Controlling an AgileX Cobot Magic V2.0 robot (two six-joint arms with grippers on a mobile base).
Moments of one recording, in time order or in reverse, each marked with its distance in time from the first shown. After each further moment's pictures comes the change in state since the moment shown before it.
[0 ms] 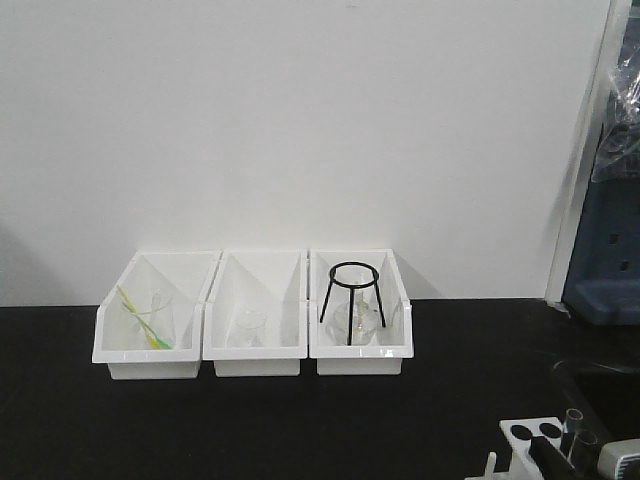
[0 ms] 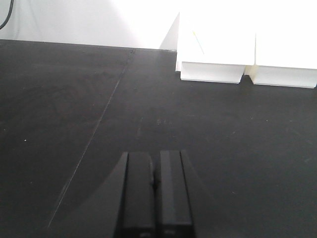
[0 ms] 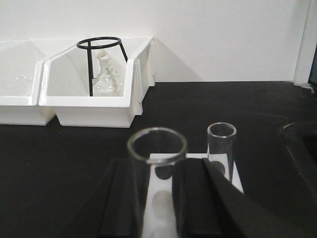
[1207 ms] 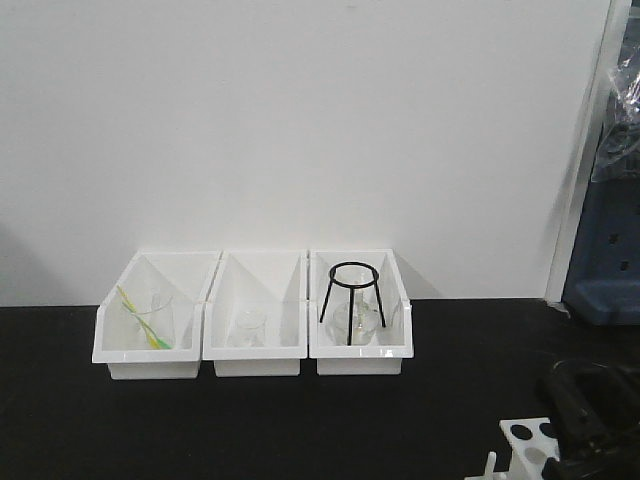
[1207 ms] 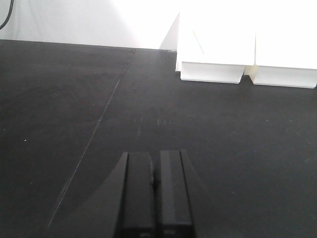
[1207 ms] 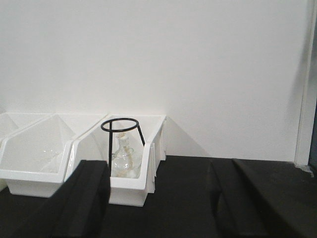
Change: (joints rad) left arm 0.000 0.000 0.000 0.000 0.000 0.000; right arm 0.000 -0.363 -0.052 -0.044 0.194 0.042
